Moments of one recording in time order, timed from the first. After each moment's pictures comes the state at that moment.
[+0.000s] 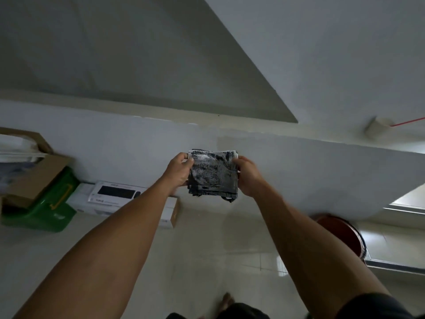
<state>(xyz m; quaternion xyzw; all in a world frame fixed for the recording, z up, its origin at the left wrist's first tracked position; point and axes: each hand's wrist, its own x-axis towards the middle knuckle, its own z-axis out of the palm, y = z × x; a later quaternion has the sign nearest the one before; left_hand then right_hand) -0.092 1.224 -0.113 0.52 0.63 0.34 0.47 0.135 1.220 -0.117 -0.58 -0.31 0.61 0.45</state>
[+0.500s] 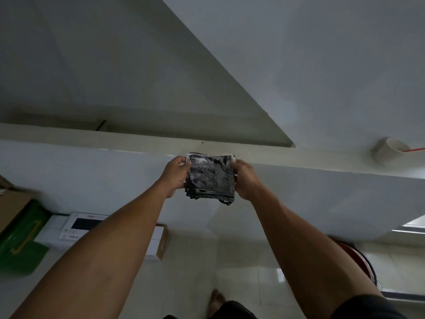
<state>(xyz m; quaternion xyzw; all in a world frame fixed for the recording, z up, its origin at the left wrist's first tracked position) -0.024 1.424 -0.116 0.49 0.62 0.33 0.51 0.197 1.403 -0.123 -0.59 -0.28 0.60 0.47</state>
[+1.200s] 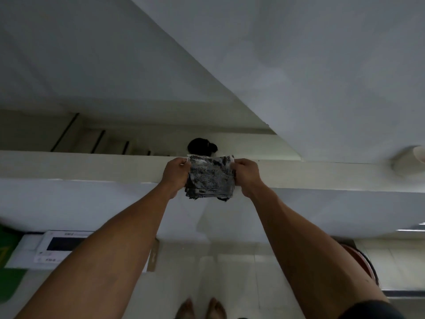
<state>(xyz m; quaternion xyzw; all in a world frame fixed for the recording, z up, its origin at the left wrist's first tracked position) 0.043 1.592 -0.164 0.50 0.66 0.31 0.47 0.256 1.555 -0.158 -0.71 -0.26 0.49 0.43</state>
